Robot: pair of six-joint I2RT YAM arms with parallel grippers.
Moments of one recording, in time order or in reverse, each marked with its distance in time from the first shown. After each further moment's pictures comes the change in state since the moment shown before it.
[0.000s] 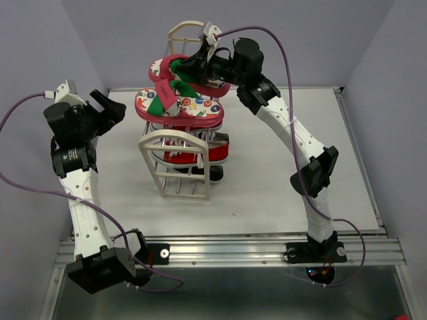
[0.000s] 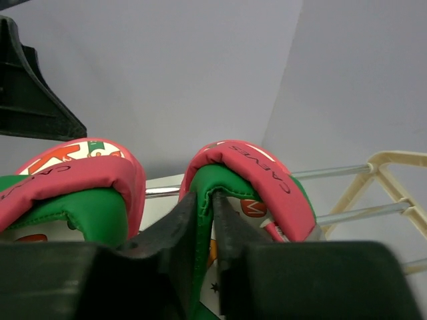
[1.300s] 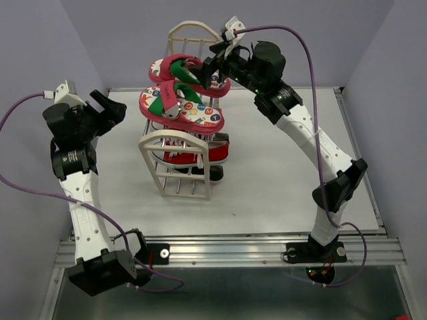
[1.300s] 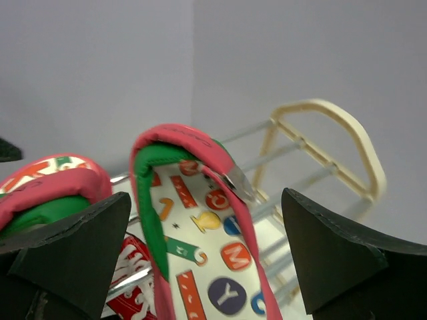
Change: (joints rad) left arm 0.000 -0.018 0.000 0.001 0.014 0.000; right arm 0.006 -0.265 -0.273 0.010 0.328 -0.013
